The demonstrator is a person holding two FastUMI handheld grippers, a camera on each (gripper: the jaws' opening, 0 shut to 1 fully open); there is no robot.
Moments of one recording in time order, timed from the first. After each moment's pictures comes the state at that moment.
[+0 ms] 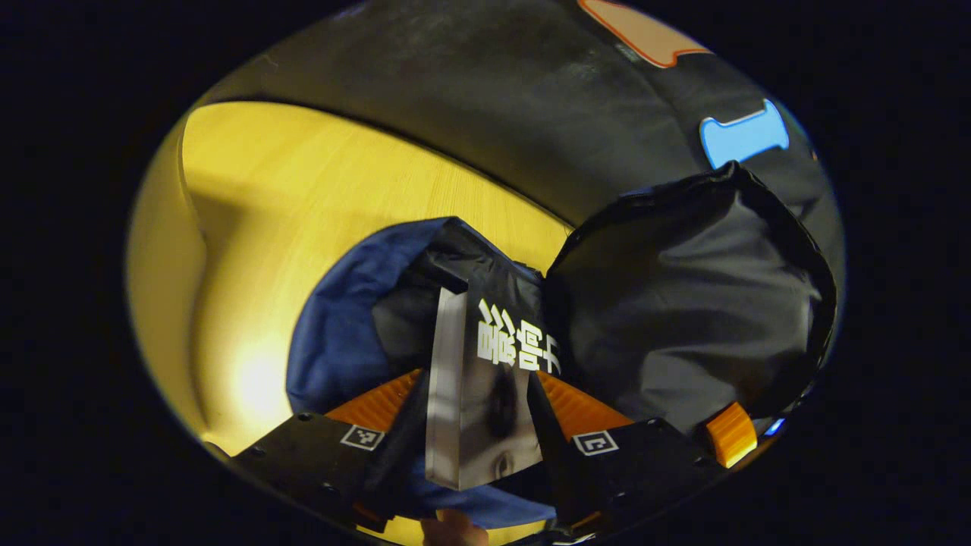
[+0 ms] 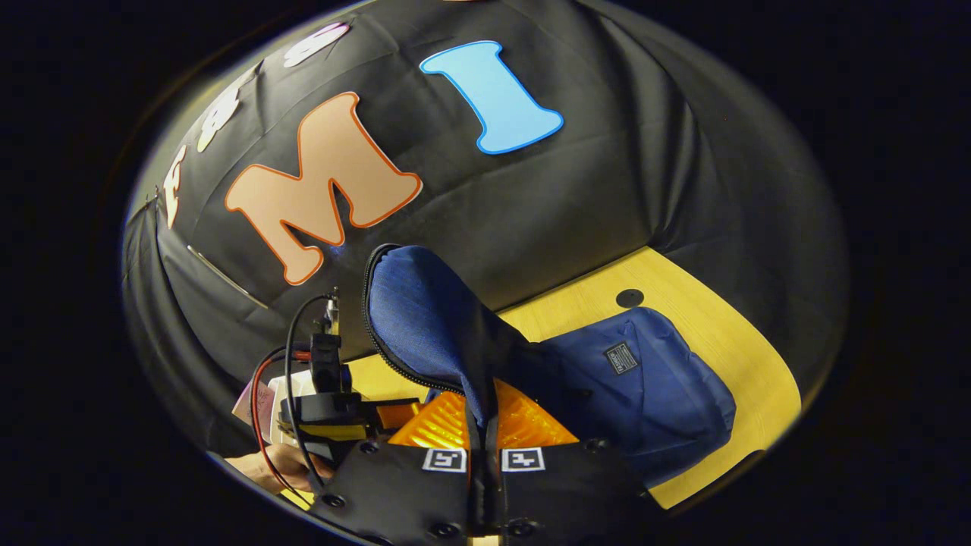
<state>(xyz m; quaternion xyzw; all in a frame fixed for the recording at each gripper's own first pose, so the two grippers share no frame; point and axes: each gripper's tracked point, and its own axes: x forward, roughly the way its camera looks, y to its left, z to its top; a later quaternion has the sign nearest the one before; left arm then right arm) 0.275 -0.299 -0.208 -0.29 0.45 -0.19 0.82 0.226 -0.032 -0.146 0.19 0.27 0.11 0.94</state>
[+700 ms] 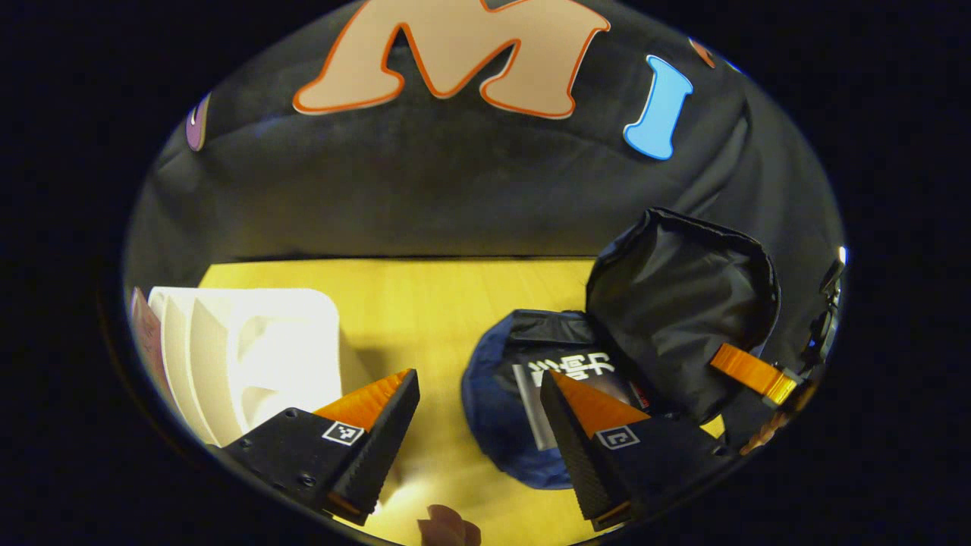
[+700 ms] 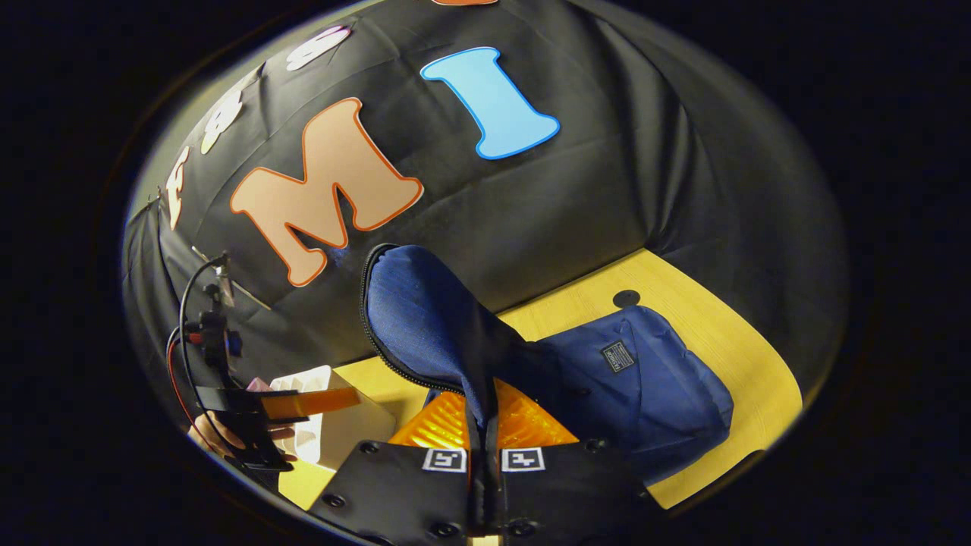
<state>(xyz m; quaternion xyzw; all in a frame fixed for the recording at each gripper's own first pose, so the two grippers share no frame) 0.271 -0.162 -0.102 -0.06 0.32 -0.16 0.93 0.219 -0.034 -0.142 0.20 0.26 0.11 0.94</state>
